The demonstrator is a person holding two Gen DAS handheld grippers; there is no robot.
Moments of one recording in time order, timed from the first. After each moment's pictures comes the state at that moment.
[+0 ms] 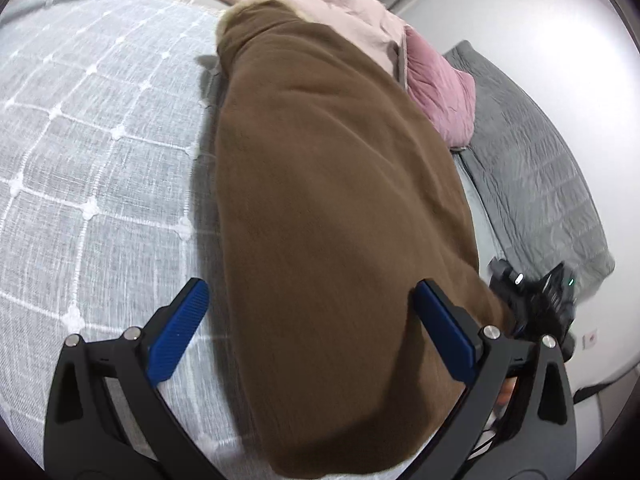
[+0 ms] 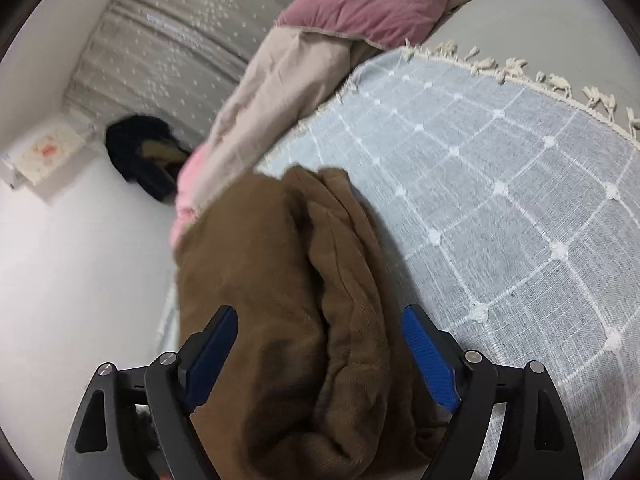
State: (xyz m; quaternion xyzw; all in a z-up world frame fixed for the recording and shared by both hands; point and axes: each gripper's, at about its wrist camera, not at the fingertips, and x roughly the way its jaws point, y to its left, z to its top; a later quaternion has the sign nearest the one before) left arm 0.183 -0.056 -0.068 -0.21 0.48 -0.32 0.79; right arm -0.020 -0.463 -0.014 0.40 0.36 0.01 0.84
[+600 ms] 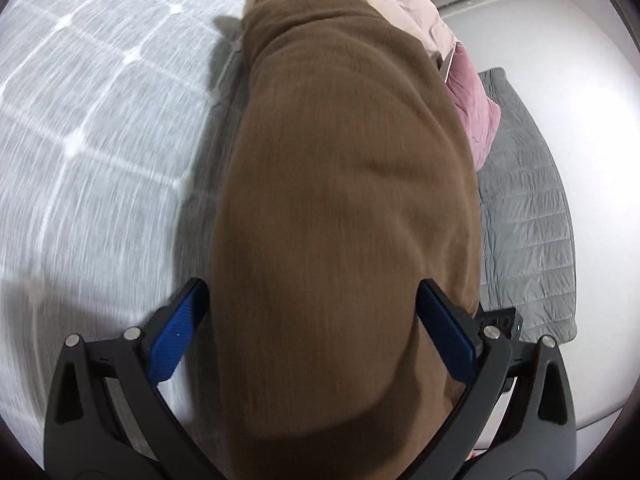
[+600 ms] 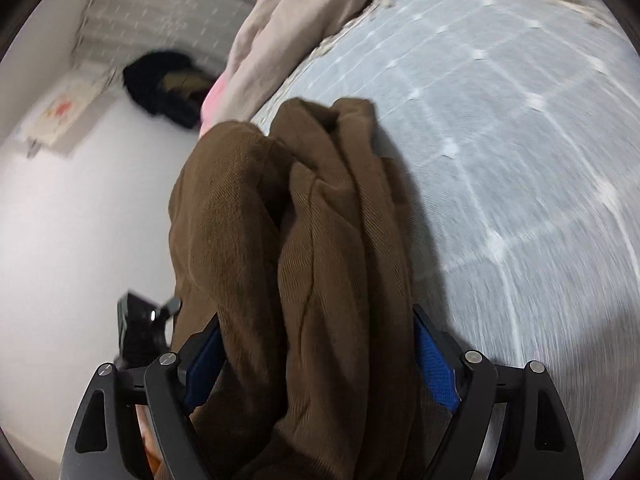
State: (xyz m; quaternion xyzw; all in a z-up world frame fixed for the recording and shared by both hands) left arm 0.265 -0.067 -0.098 -0.28 0.55 -0.31 0.72; right arm 0.070 -0.480 -0.063 0.40 0.46 0.16 0.78
